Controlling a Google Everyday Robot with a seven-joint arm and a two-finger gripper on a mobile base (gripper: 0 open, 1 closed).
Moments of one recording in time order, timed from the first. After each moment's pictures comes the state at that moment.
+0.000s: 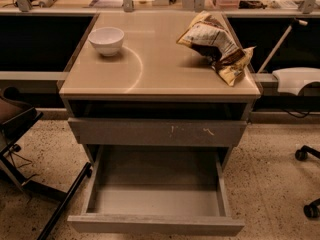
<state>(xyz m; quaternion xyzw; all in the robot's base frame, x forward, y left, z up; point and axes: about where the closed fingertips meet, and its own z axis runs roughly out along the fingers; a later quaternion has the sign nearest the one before) 0.733 -0.234 1.136 -0.14 0.78 0.06 0.61</state>
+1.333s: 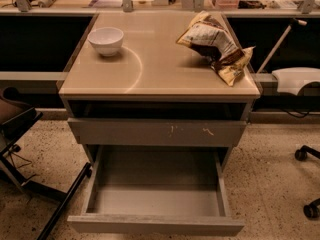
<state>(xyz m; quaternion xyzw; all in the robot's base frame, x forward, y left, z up) 0.541 -0.246 1.141 -0.08 0.81 0.03 0.58</state>
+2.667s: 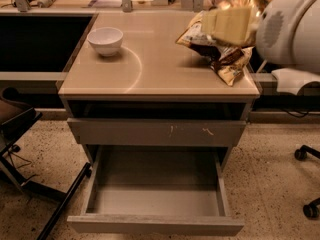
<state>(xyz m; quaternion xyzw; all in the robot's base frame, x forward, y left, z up) 0.489 -0.150 1.066 -0.03 0.81 0.09 0.58</state>
